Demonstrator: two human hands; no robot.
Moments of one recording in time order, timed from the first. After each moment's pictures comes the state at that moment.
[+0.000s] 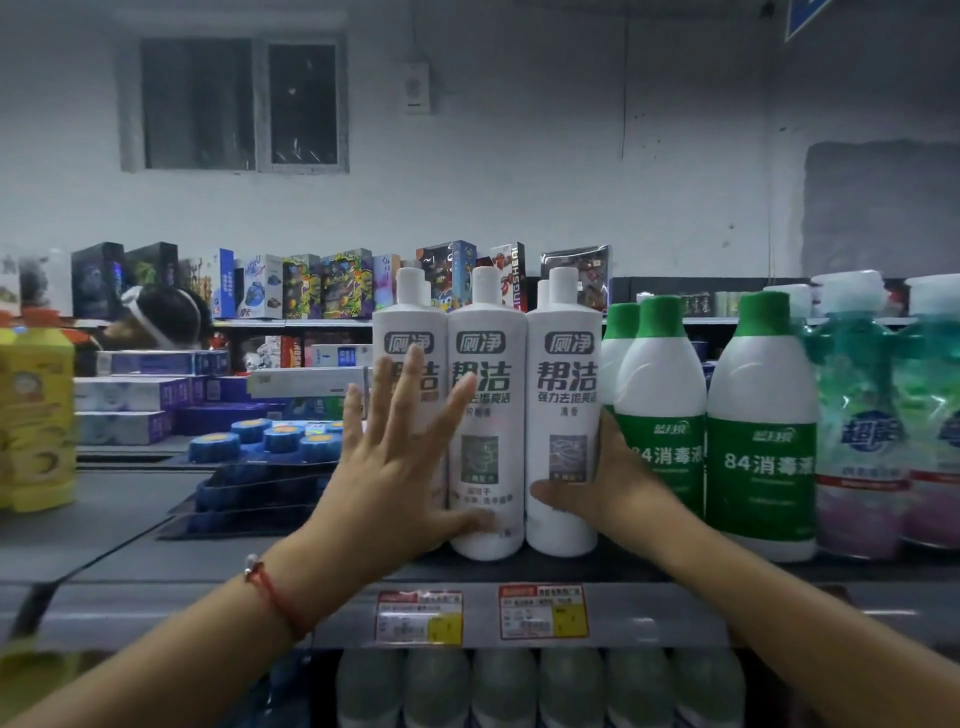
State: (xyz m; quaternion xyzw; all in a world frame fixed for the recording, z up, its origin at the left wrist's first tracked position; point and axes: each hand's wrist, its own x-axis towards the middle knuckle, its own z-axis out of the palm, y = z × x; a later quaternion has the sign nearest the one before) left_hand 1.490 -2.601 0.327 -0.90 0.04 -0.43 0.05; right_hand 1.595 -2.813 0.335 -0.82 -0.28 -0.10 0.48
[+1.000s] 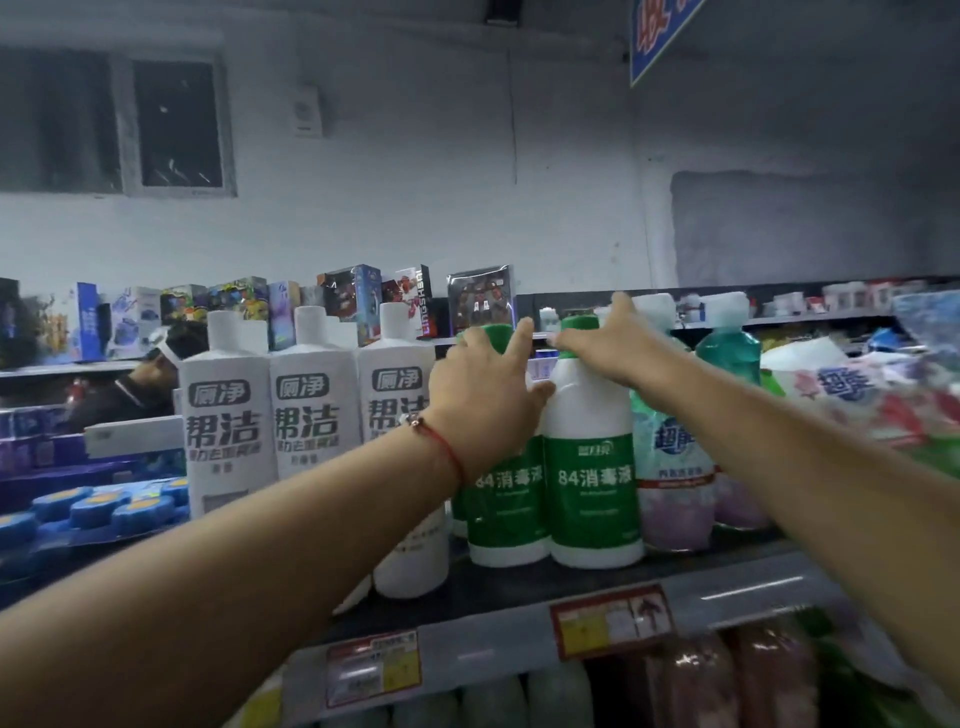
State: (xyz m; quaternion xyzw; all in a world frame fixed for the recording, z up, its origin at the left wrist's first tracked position) left_hand 1.596 -2.806 0.436 -0.92 0.00 -0.37 0.09; right_hand 1.629 -2.950 0.467 -0.86 -0.11 -0.24 0.44
